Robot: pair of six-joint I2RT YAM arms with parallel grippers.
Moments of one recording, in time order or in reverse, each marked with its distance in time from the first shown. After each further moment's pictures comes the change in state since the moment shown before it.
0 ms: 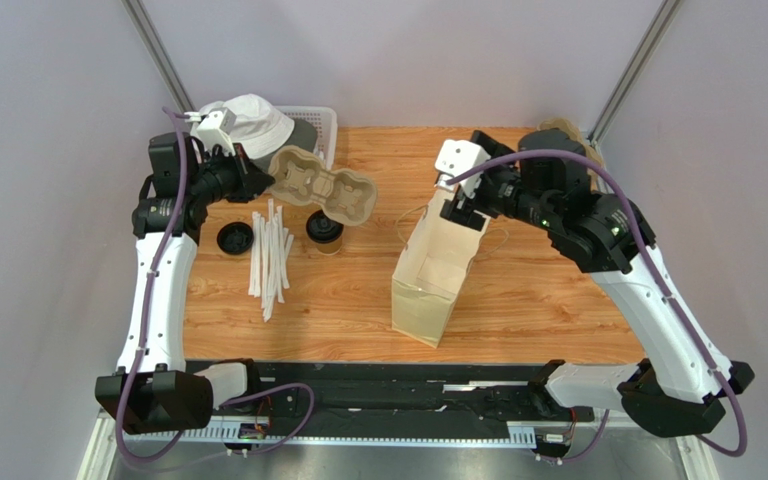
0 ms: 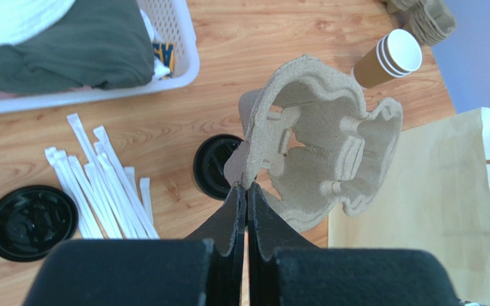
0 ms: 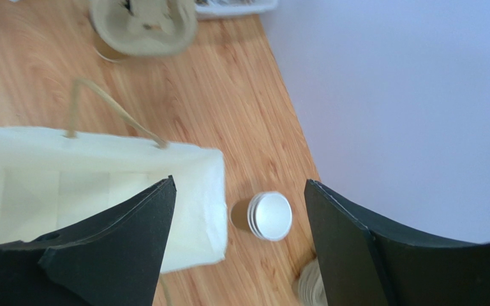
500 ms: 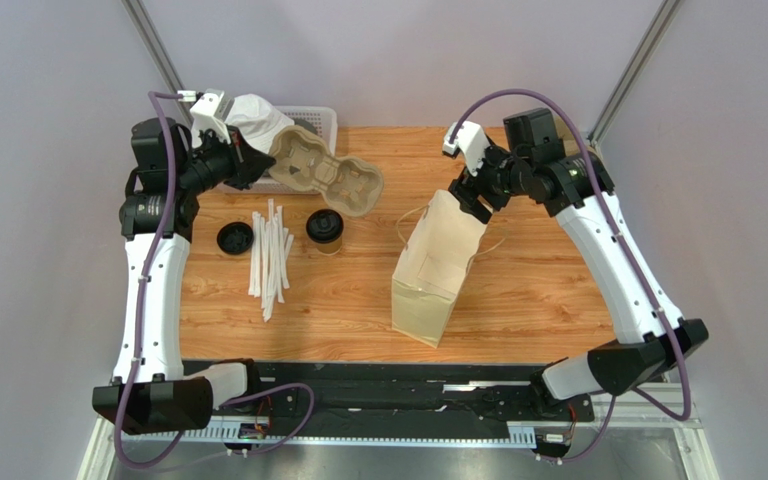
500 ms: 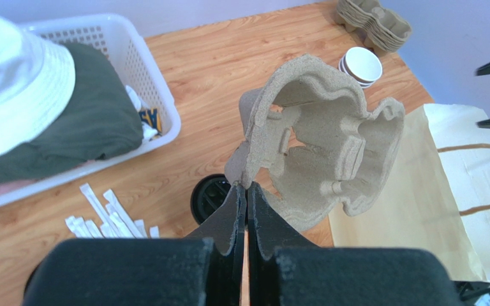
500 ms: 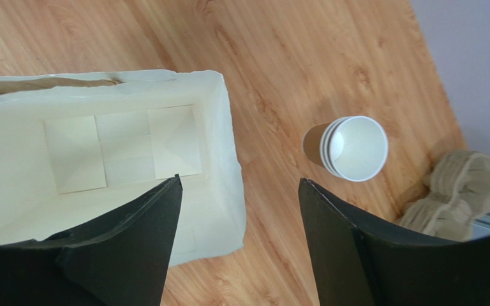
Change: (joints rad) left arm -0.006 -0.002 0.125 0.029 0.111 0.083; right arm -0.328 0.158 -0.021 -0.152 -0.176 0.110
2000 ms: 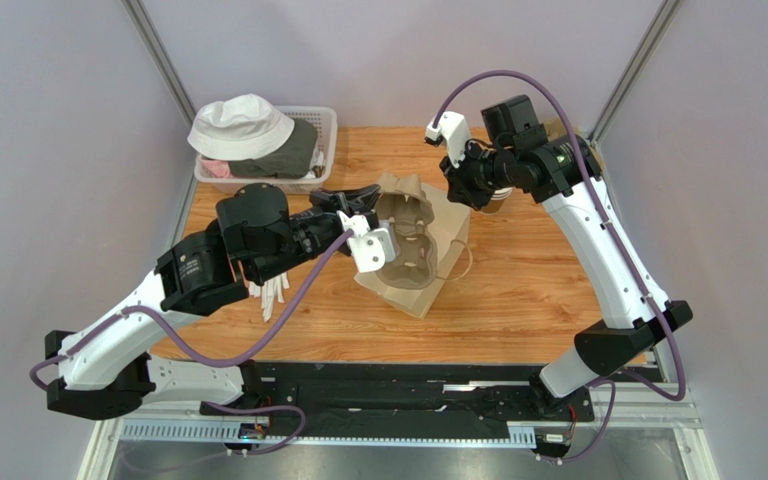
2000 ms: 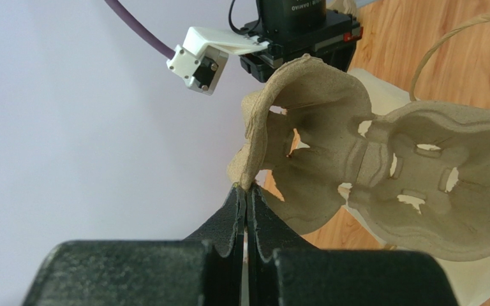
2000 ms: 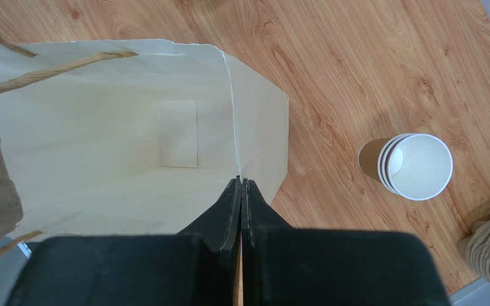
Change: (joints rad) left arm -1.227 -0.072 0.163 -0.001 -0.850 0.953; right arm 0.095 0.142 0.224 -0.167 -0.053 0.185
